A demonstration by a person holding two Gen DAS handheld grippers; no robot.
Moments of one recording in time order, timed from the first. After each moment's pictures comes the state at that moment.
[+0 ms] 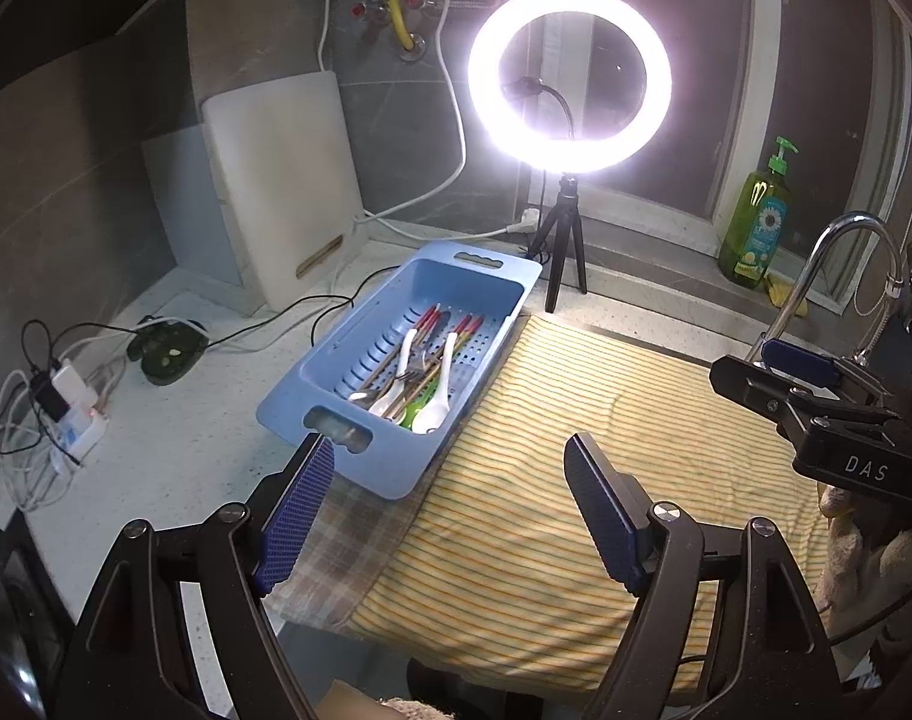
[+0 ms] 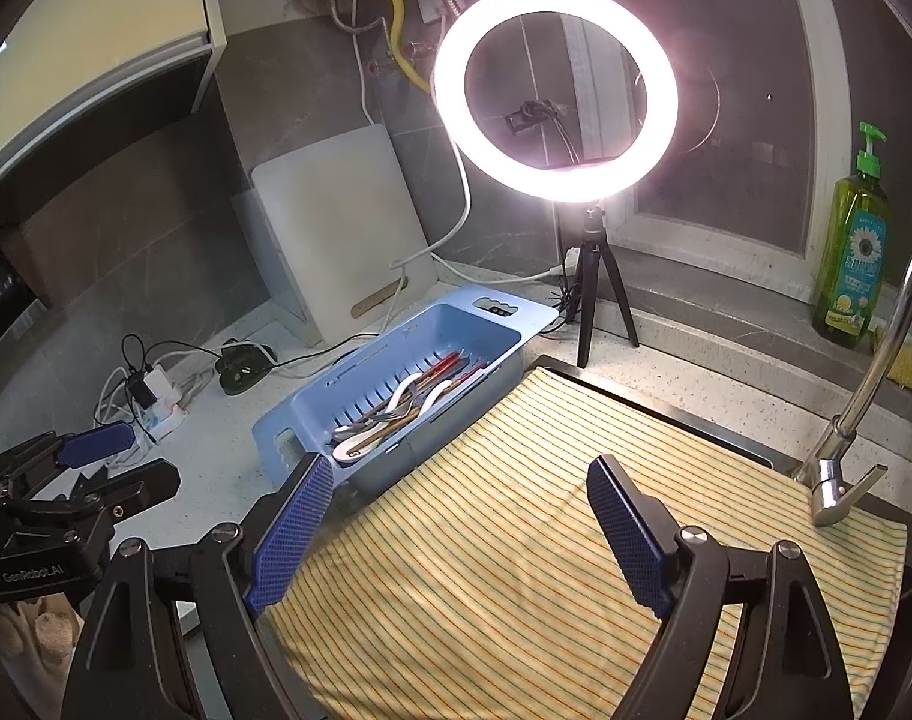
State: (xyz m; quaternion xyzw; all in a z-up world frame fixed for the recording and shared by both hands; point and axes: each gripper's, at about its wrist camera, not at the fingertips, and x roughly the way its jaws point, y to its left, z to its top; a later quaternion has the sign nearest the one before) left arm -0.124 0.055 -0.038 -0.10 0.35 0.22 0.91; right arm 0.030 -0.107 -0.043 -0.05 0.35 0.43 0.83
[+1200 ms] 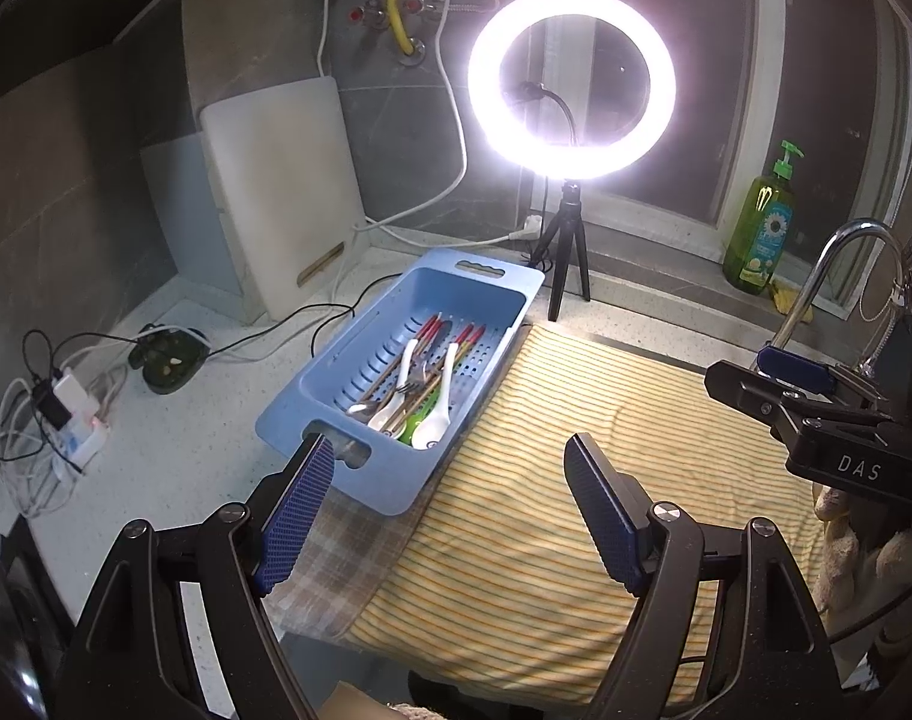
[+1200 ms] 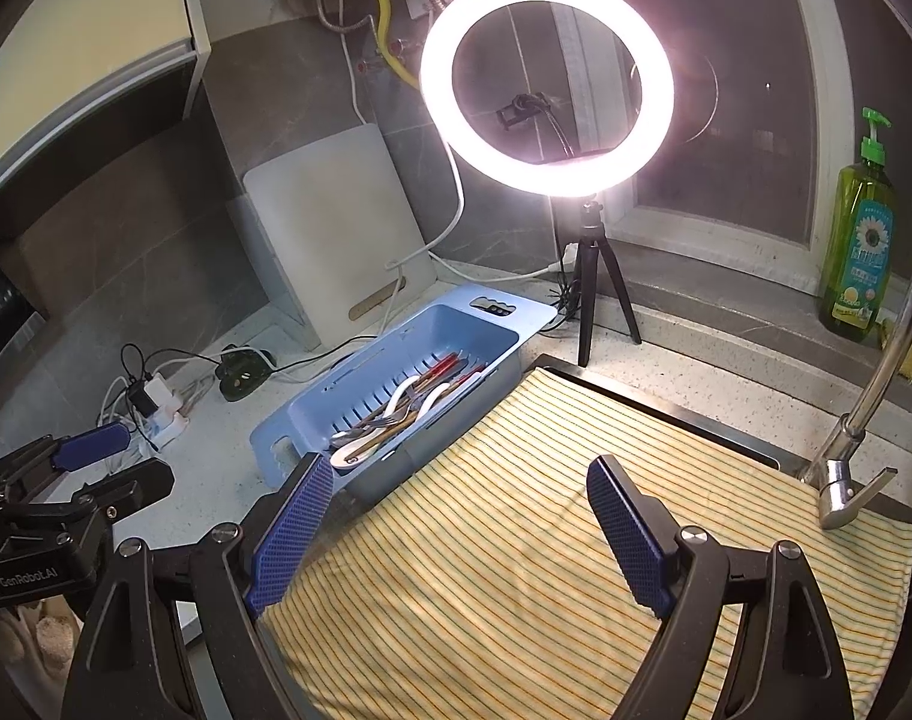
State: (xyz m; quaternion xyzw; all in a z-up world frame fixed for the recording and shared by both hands) left arm -0.113 0.057 -0.036 -0.10 0.35 0.22 0.91; right arm 0.042 -0.104 -0.045 -0.04 0.35 0.43 0.83
